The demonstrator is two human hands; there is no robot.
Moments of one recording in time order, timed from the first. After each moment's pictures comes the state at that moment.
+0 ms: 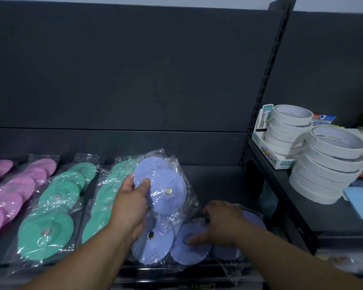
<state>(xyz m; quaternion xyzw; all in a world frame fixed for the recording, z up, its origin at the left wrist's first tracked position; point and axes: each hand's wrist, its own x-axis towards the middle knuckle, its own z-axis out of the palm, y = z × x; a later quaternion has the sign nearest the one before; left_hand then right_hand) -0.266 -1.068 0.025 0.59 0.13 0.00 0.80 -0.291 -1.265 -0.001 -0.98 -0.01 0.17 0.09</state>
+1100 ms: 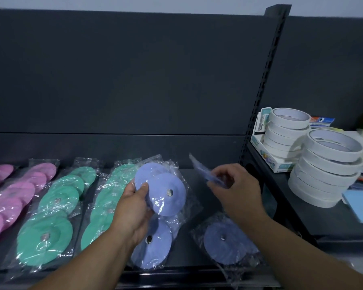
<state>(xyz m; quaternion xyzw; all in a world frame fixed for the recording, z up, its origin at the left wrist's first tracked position) -0.263 -1.074 0.025 0.50 0.14 -0.05 0.85 -0.282 -1.277 0.042 -0.86 -0.01 -0.26 0.43</state>
